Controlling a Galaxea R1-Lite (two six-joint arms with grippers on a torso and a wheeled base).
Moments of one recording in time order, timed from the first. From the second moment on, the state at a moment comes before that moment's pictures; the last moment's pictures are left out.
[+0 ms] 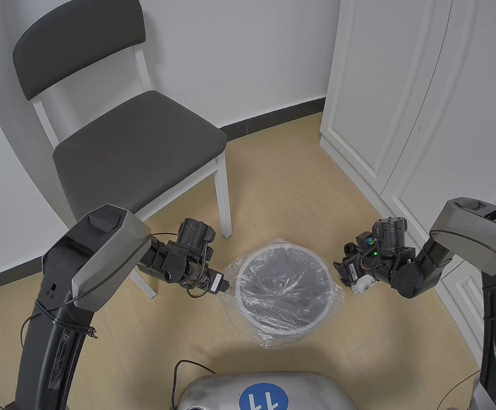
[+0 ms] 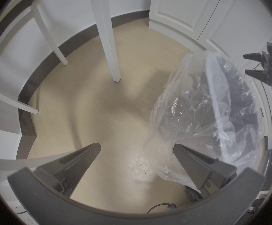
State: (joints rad) left arm -0.40 2.63 -1.62 -0.09 0.03 0.07; right arm 0.24 2.40 -1.02 -0.87 -0.10 -0.31
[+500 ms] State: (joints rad) left arm -0.40 2.33 -1.15 -0.49 0.03 0.05; right arm 0.41 2.32 -0.87 -1.00 -0.10 -0.25
